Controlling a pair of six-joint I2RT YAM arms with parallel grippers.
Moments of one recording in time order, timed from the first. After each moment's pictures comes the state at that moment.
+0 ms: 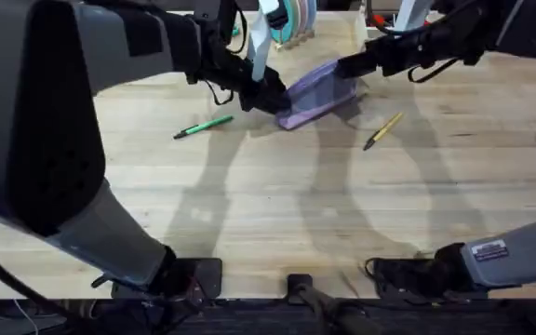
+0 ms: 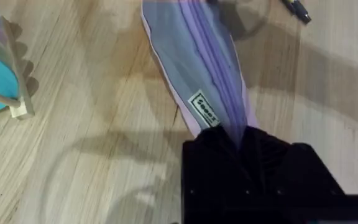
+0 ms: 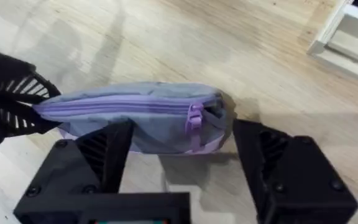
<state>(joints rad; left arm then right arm) -0.25 1.83 1.16 -0.45 0.77 0.89 0.03 1.72 1.20 -0.44 -0.48 -0.25</state>
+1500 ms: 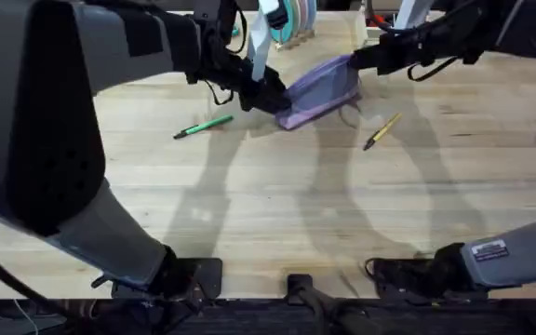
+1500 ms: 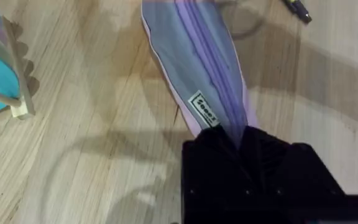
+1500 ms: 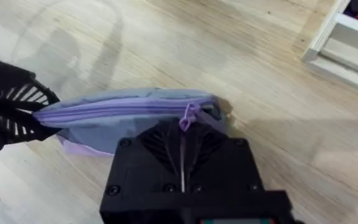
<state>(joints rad) -0.25 1.83 1.16 -0.44 0.76 0.89 0.04 1.72 1.20 -0.41 -0.48 -0.24</state>
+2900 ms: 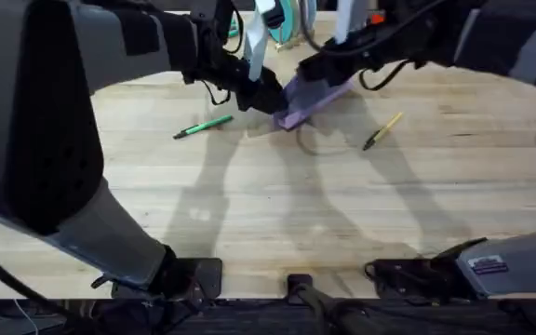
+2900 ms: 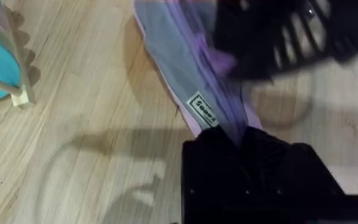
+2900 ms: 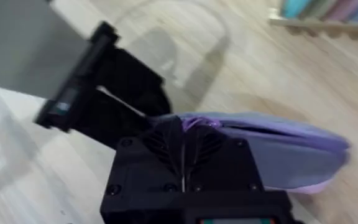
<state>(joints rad) -0.24 1.83 1.16 -0.46 0.76 0.89 0.36 1.64 1.20 -0.40 -0.41 -0.20</state>
